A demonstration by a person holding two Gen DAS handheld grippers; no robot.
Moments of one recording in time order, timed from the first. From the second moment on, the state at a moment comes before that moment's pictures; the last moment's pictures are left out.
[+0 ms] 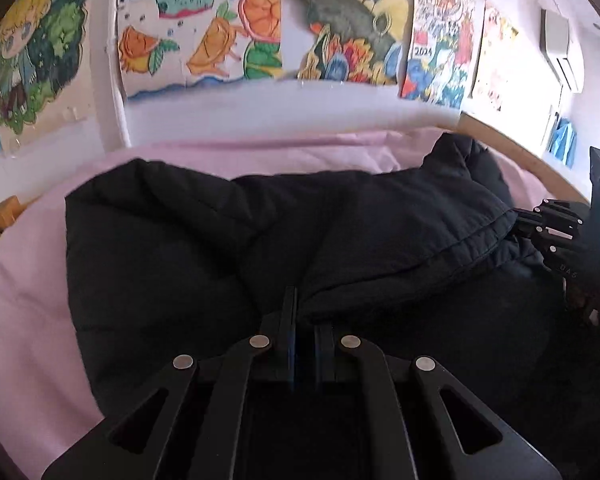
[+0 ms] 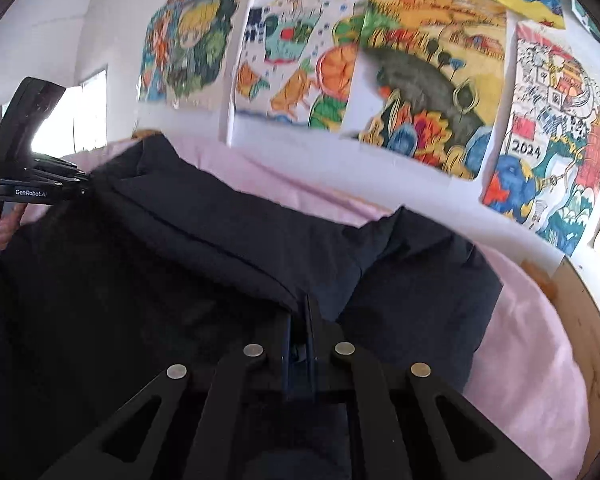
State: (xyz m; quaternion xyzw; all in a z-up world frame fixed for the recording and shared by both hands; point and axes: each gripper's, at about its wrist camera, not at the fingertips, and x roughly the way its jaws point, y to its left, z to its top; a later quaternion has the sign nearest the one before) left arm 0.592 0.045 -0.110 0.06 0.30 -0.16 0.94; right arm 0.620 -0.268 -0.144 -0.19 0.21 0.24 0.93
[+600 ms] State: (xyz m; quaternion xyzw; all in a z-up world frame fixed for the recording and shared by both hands) left arm 0.601 0.042 -0.130 0.09 0.30 -0.17 0.93; right arm 0.620 -0.292 -0.110 -0.11 0.21 0.29 0.93
